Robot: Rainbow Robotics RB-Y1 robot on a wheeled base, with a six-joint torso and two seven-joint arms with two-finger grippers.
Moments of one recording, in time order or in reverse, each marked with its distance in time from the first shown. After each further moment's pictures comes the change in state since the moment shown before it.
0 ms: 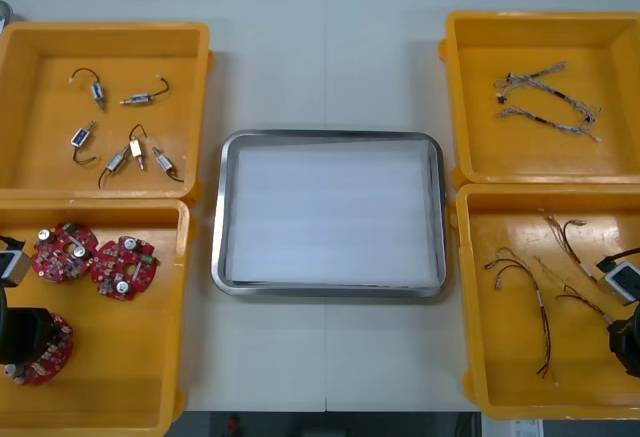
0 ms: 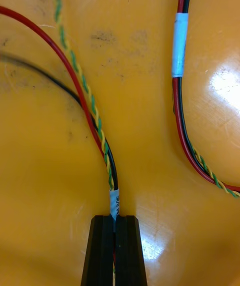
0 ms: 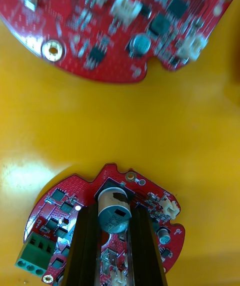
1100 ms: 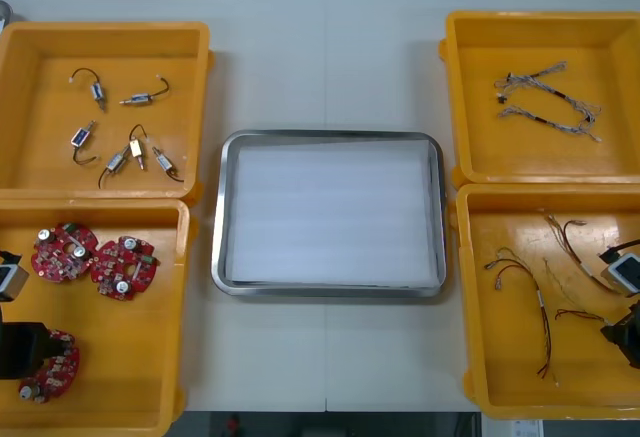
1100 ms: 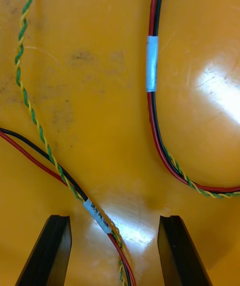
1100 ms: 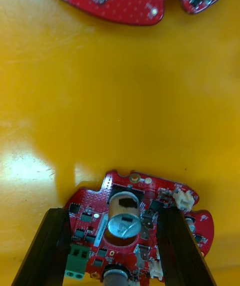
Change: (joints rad) right arm -0.008 0.017 -0.029 -0.036 0.048 0.055 -0.035; left arm 0.057 -0.001 0.005 -0.005 0.008 -0.018 0.000
